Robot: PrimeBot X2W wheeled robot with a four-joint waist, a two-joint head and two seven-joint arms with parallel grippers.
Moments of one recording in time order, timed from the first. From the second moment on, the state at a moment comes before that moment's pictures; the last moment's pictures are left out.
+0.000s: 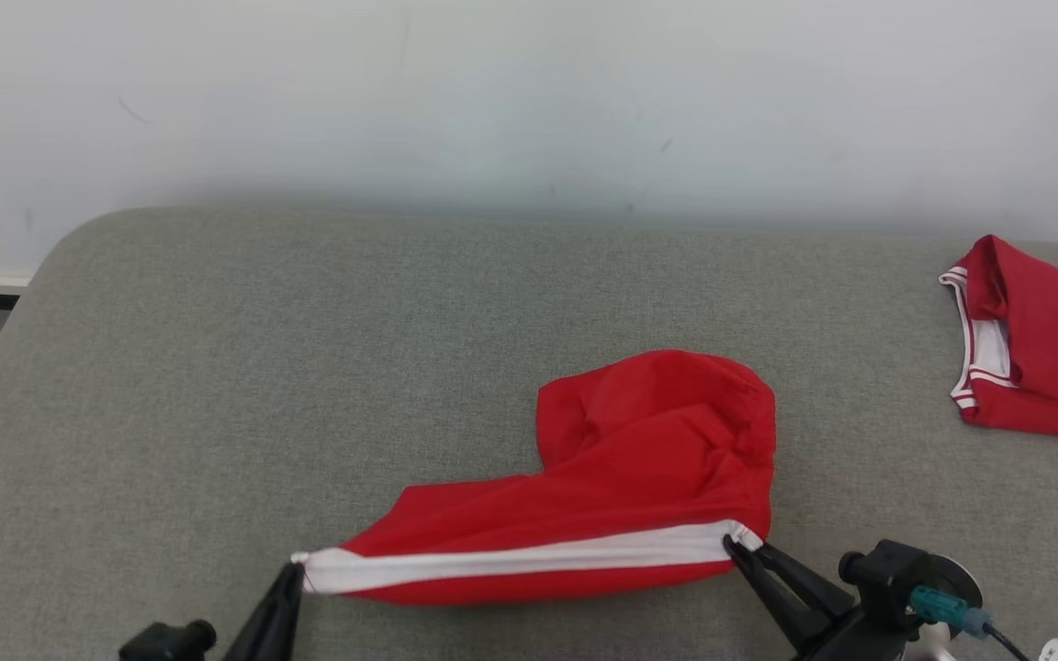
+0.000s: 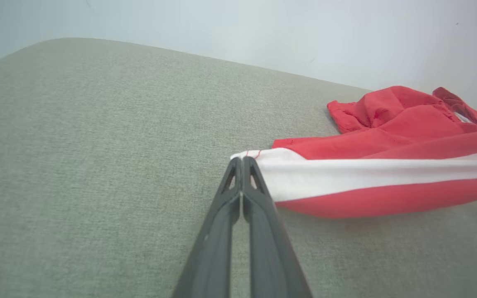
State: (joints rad) left arm -0.08 0.27 -0.32 0.41 -0.55 -0.13 -0.26; right arm -0.26 -0.53 0.73 0.39 0.59 0.13 -0.26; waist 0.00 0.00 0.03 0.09
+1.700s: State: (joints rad) left arm -1.92 0.49 -0.81 0.79 -0.81 -0.13 -0.25; right arm -1.60 -0.45 0.56 0.53 0.99 0.13 0.08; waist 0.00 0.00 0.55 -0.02
